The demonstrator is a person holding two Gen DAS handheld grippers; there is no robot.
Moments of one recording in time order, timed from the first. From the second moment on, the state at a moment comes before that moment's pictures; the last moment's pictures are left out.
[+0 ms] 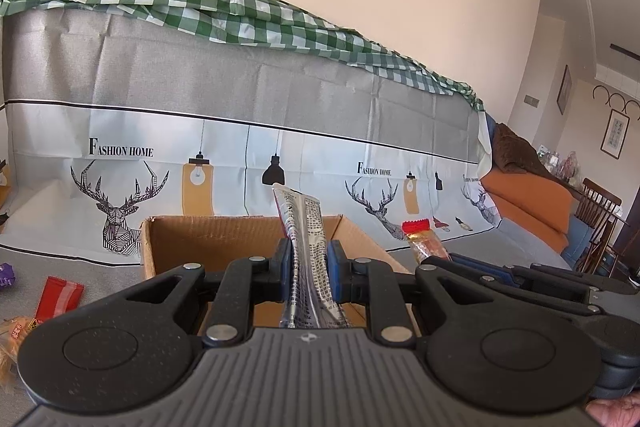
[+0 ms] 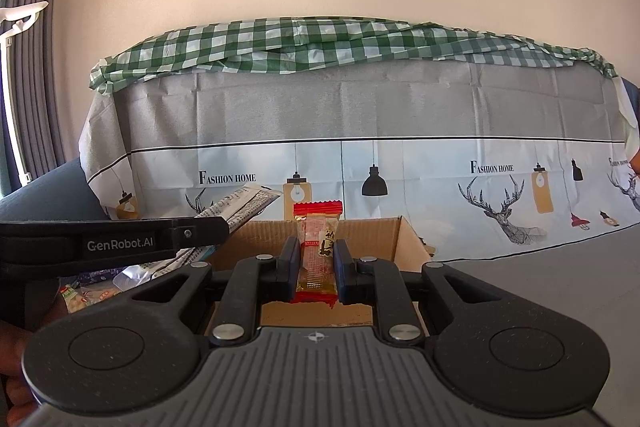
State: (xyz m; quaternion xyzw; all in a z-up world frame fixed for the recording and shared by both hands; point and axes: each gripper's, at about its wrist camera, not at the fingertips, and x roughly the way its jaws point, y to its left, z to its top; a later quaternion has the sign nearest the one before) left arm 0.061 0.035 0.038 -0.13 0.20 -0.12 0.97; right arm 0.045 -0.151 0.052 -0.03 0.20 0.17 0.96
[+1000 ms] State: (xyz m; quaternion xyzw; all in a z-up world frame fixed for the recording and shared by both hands) left arm 0.059 0.091 0.030 -0.20 0.21 -0.06 0.95; right arm 0.045 -0.140 0.048 -0.02 0.21 0.15 0.96
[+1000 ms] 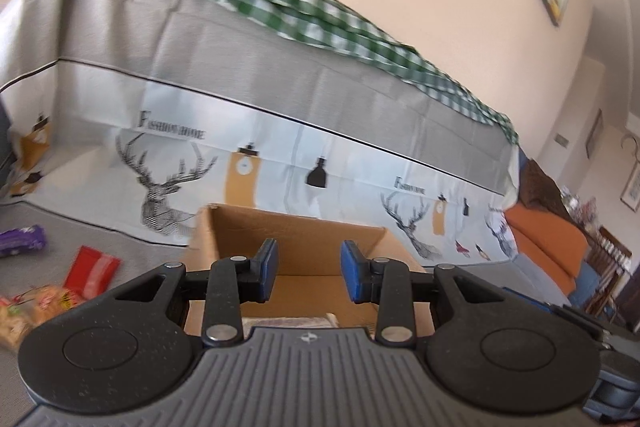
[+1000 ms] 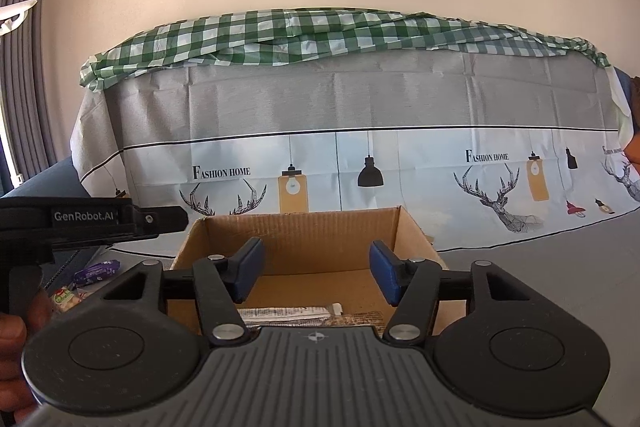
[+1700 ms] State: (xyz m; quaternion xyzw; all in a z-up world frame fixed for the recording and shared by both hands) left arm 0.026 0.245 -0.001 -0.39 0.26 0.14 0.87; right arm 0.015 -0.068 0.048 0.01 0.20 0.25 0.95
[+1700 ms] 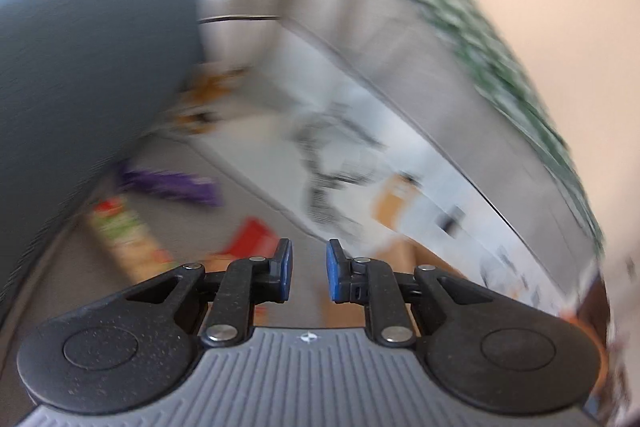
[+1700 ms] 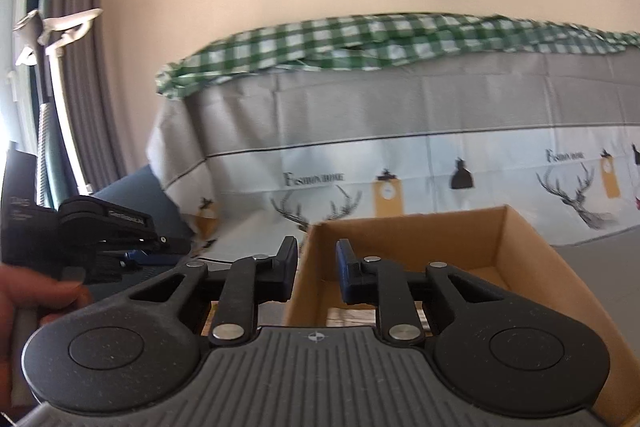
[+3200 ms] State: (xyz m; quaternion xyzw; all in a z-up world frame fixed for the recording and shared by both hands) left arm 0.012 0.323 -0.066 -0.52 0.33 0.30 0.73; right arm 0.096 0.118 -0.087 -0.07 0.43 0.28 0.85
